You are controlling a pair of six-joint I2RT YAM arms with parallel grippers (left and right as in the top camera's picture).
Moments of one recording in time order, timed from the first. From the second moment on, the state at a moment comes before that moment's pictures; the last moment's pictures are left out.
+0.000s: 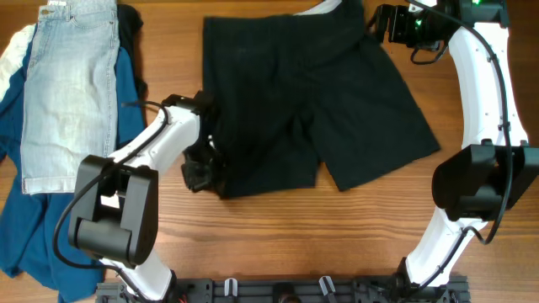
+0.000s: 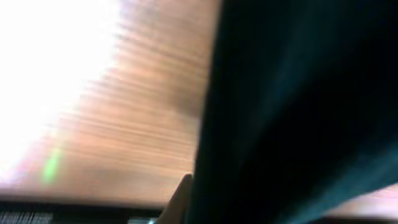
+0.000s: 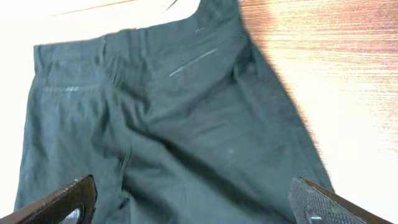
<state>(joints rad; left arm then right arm) -0.28 1.84 1.15 -1.20 0.29 -0.60 -0.04 2.06 2.08 -1.06 -0.30 0.06</state>
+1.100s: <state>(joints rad) -0.10 1.76 1.32 -0.82 -0.01 -0.55 0.29 2.38 2.07 -1.07 -0.21 0.12</state>
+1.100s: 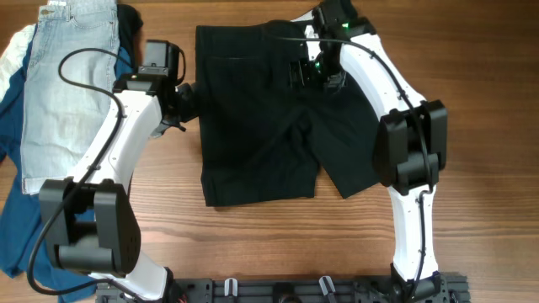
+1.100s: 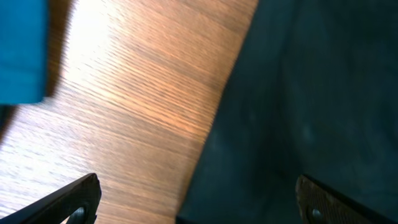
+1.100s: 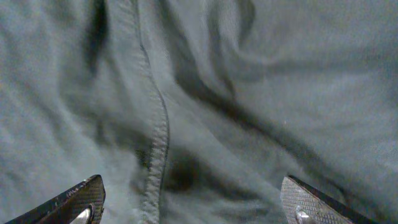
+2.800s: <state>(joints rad) -0.07 2.25 1.56 -0.25 0.26 -0.11 0.02 2.24 2.12 -1.18 -0.27 0.08</state>
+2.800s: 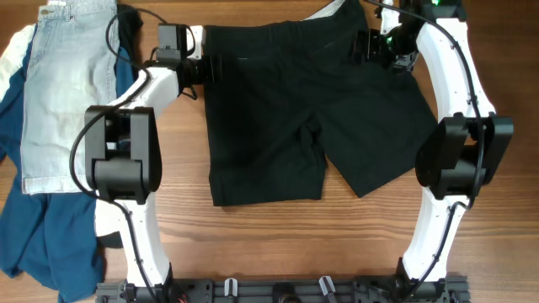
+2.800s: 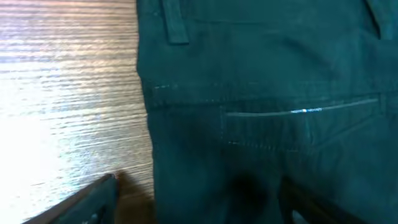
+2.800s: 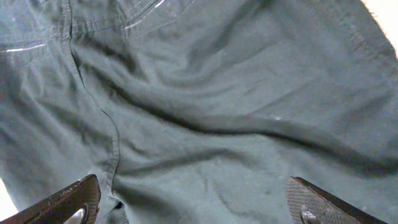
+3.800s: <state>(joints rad) 0.18 2.02 1.57 -1.29 0.13 -0.45 0.07 2.24 2.12 -1.23 -0.25 0.09</state>
